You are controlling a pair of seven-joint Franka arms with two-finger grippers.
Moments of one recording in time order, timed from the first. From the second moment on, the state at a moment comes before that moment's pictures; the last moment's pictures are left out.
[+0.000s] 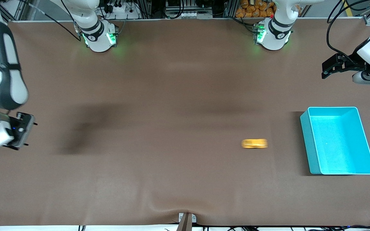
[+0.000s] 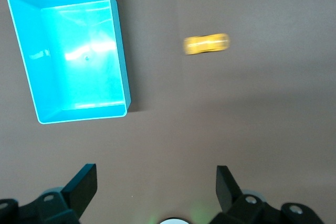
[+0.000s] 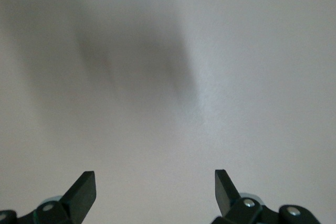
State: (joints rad) left arm -0.06 -0.01 -0.05 -1.53 0.01 1.48 0.01; right arm -0.26 0.36 0.07 -1.66 -0.07 1.98 -1.44
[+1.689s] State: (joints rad) left arm 0.09 0.38 -0.03 -1.54 0.07 1.81 -0.05; right arm -0.15 0.23 0.08 -1.12 -0.01 1.36 -0.01
